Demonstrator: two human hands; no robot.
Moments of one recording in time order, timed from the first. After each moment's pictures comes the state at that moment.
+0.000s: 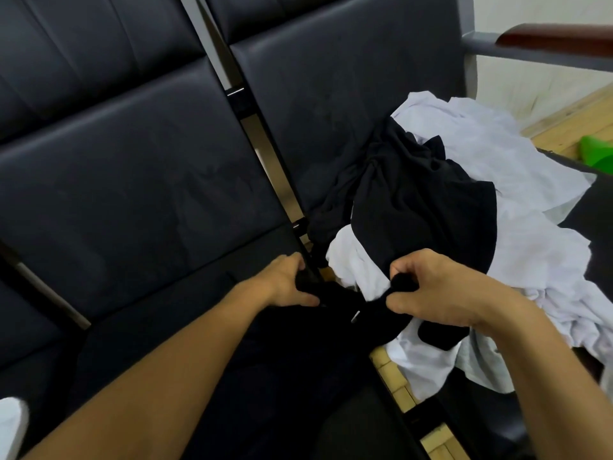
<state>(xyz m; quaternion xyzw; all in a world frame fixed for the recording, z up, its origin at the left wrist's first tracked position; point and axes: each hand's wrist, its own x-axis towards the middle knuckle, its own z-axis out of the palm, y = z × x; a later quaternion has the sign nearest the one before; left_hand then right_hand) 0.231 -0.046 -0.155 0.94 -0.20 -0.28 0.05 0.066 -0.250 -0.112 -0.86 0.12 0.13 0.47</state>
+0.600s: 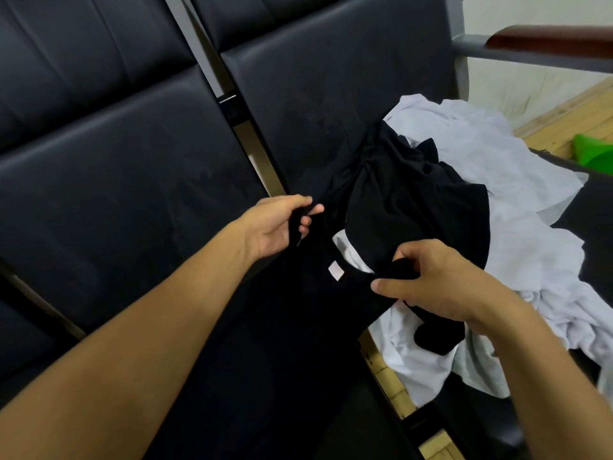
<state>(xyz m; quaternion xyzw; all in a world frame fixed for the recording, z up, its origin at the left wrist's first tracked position) 0.253 -0.096 -0.081 0.71 0.03 -0.31 0.64 0.070 -0.255 -0.112 -0.84 0.17 0.04 0.51</state>
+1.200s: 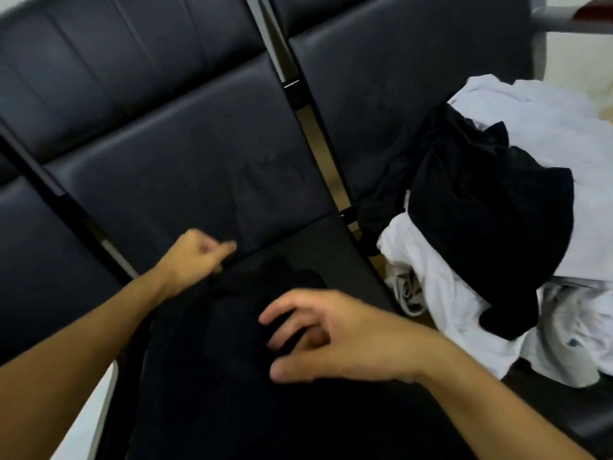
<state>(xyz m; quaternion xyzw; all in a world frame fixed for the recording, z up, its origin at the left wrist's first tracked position) 0.248 0.138 -0.069 0.98 -0.09 -0.06 0.19 0.069 -0.105 -0.086 -0.70 -0.16 0.23 0.66</state>
